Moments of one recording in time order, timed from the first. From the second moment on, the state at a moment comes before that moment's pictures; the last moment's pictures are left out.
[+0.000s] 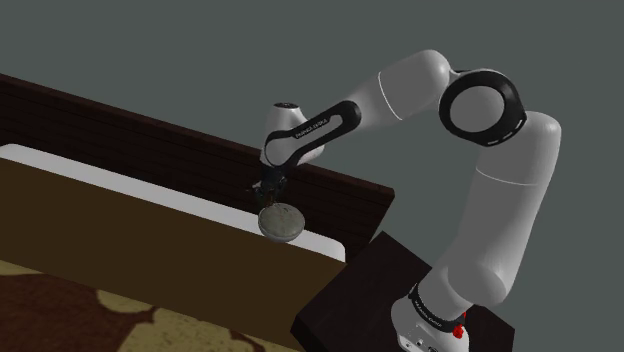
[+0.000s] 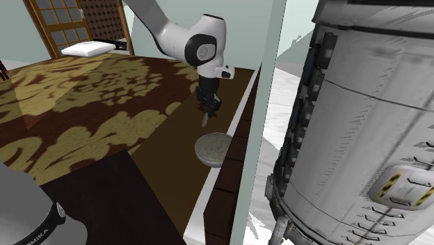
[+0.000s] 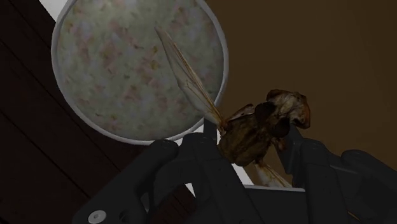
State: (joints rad) arm 0.03 0.32 0.17 -2.11 0.08 2.41 0.15
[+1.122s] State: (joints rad) arm -0.09 0.38 0.12 -2.18 0.10 2.52 -0.04
